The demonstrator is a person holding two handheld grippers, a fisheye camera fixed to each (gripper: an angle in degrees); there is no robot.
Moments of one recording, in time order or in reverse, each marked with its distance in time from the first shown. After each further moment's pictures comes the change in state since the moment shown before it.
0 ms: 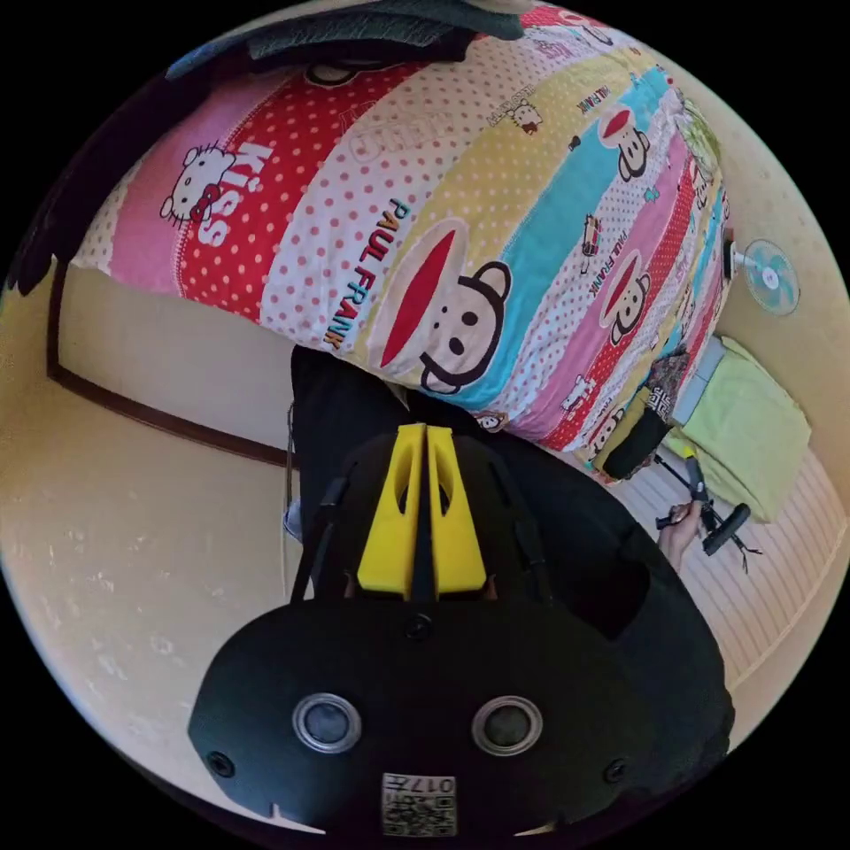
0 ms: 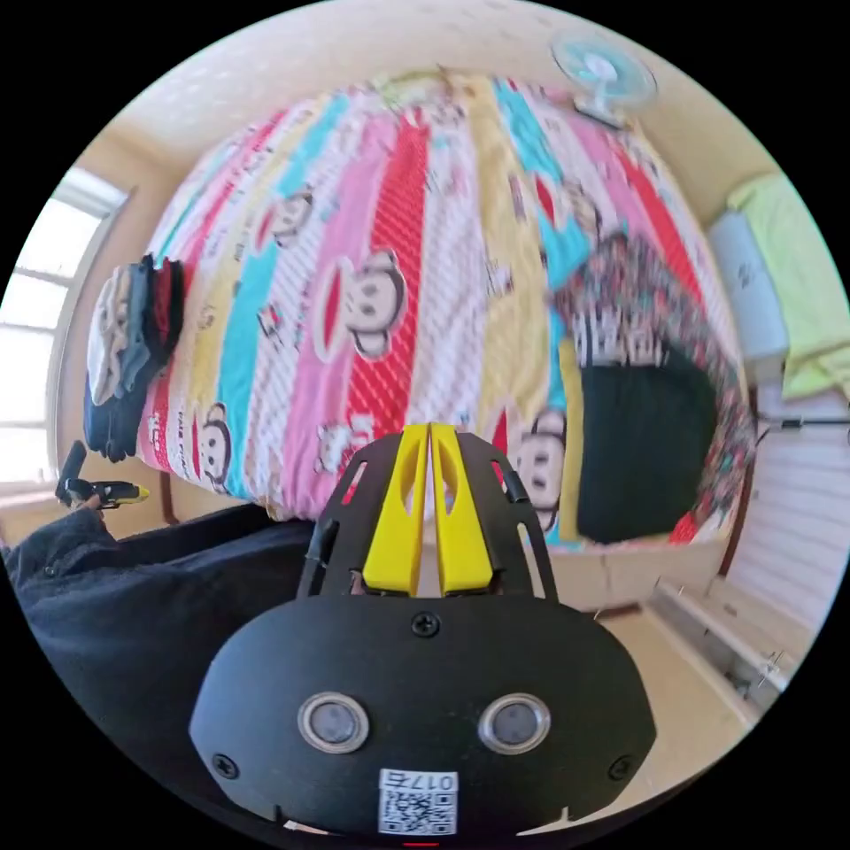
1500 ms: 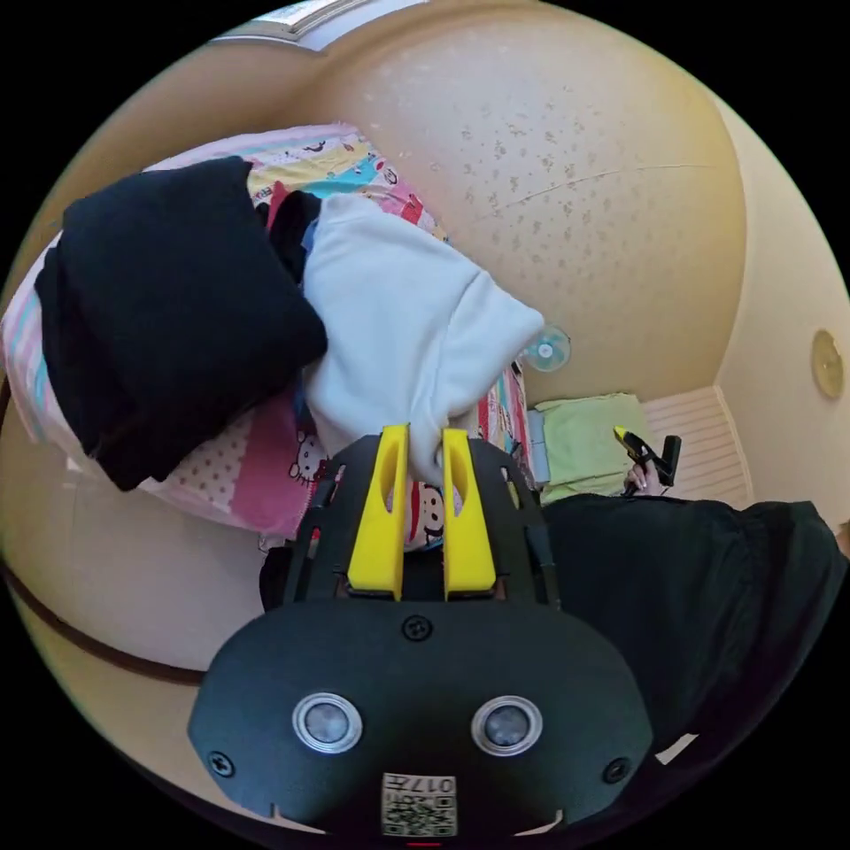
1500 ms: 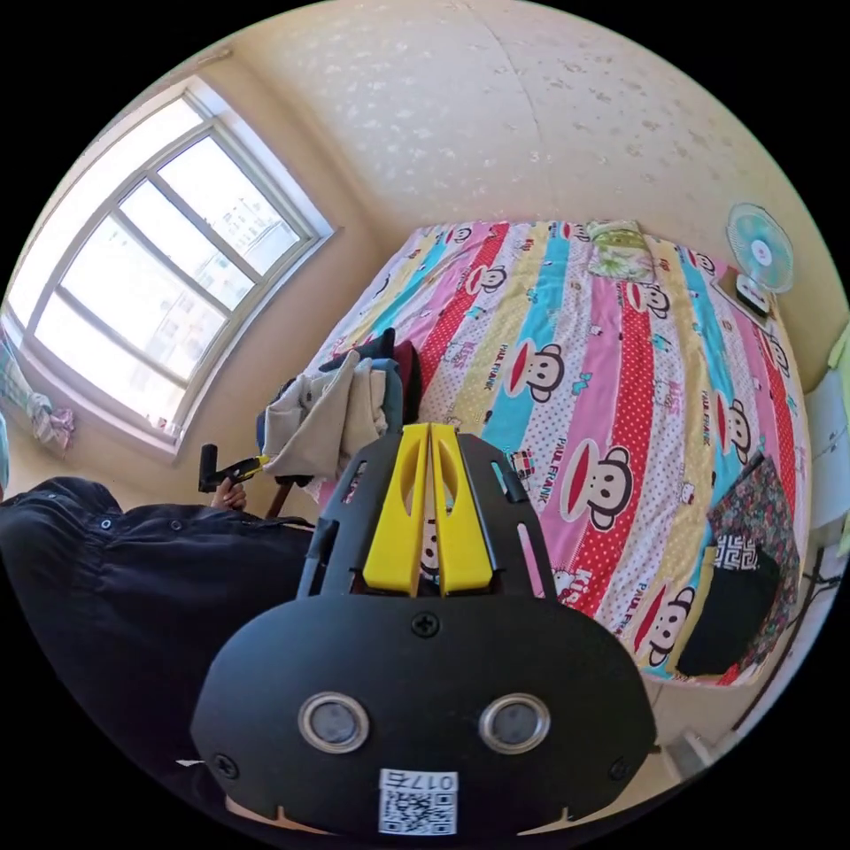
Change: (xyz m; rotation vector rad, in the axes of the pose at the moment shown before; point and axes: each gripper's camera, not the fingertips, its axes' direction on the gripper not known) left arm -0.352 0.169 -0.171 0.677 0.528 0.241; right arm -0.167 0.150 -0.123 0.094 -0.449 -0.246
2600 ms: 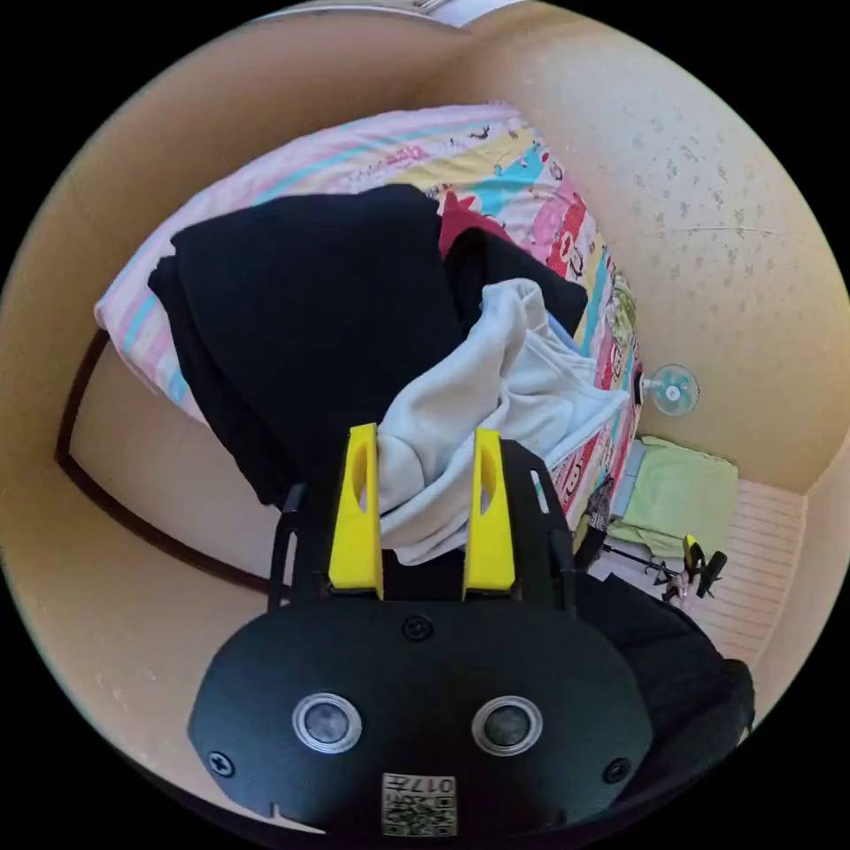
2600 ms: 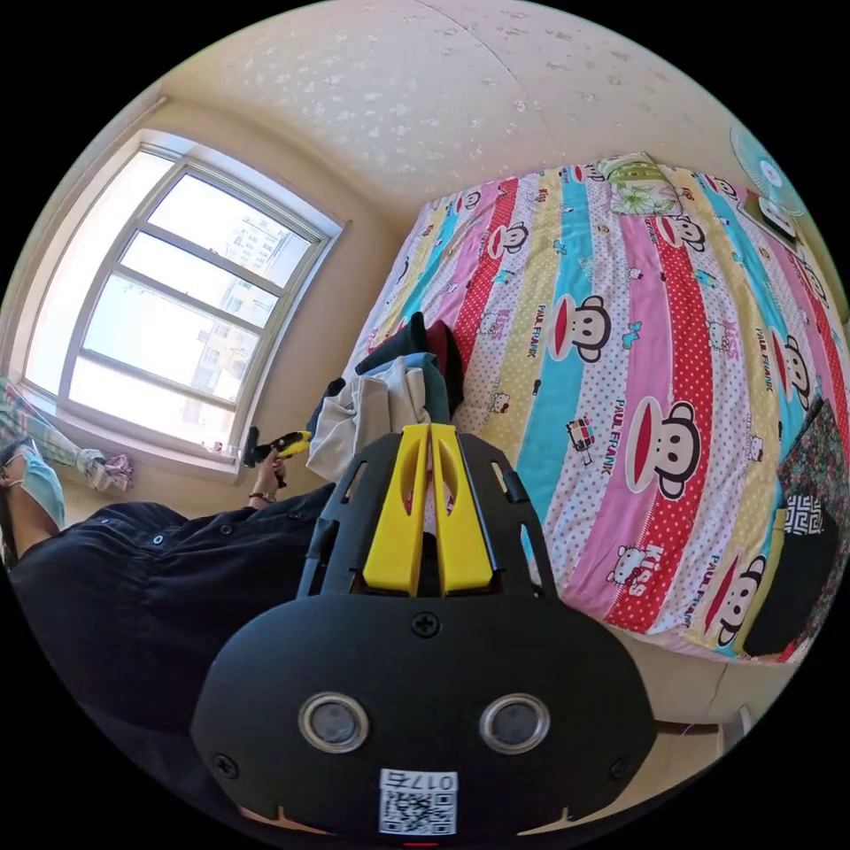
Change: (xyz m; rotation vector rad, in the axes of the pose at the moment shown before) left arm -0.058 -0.064 0.005 -0.265 -0.293 -0.326; right arm 0.079 0.048 -0.017 0.003 -0.255 0.194
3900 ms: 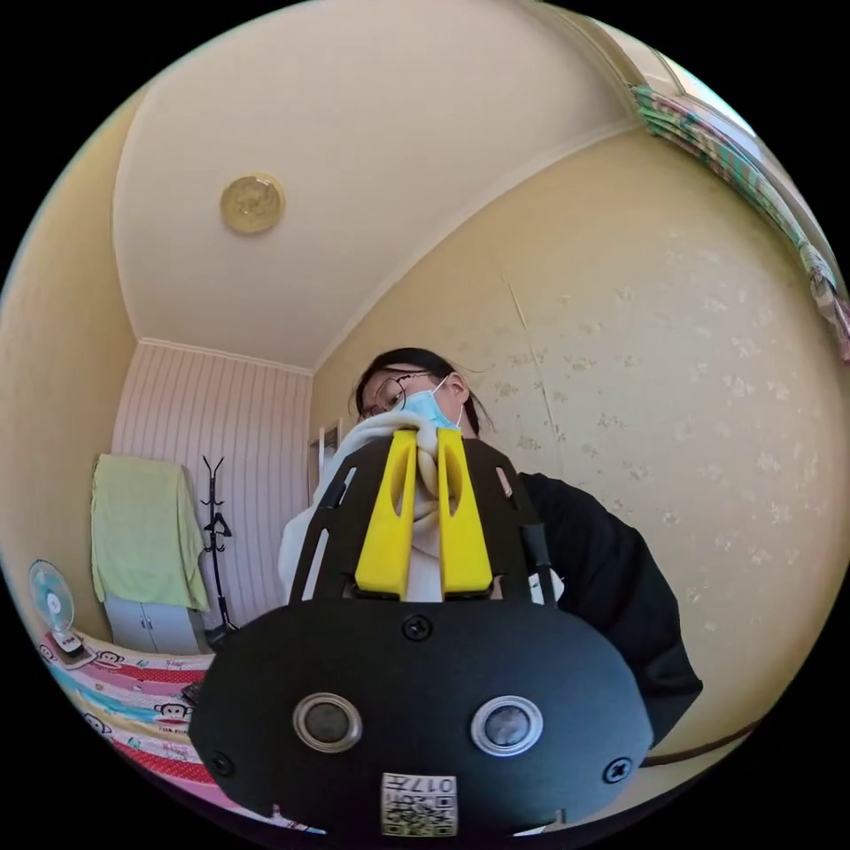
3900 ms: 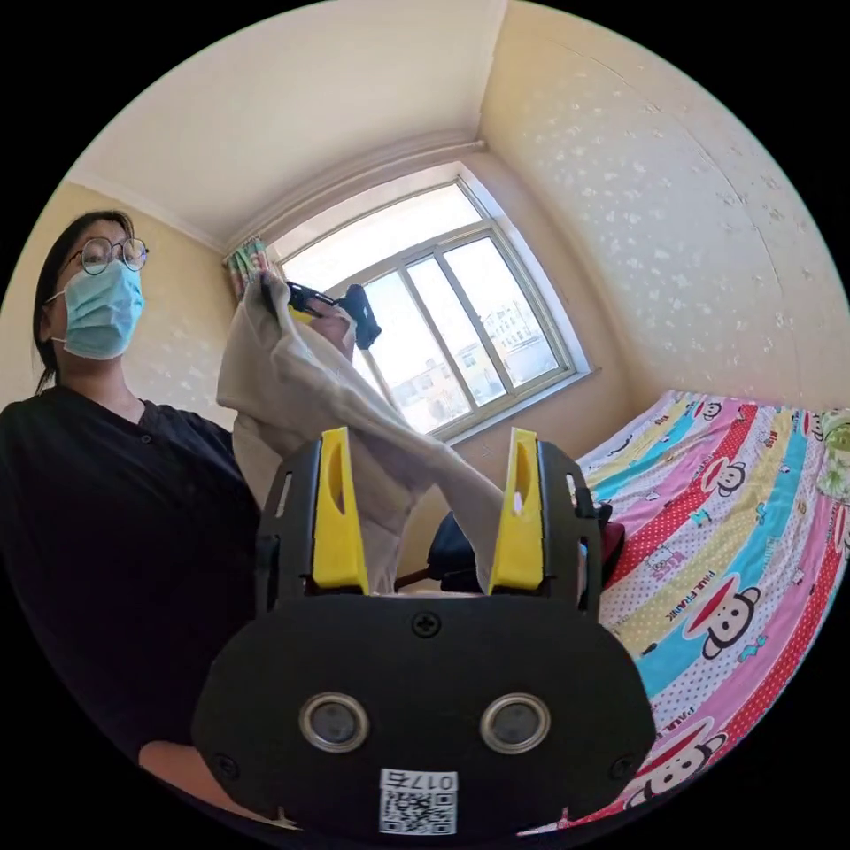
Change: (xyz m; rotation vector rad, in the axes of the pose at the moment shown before) left arm 0.414 0.483 -0.099 -0.158 1.703 1.872; right arm -0.035 0.075 -0.011 0.280 -0.614 -0.753
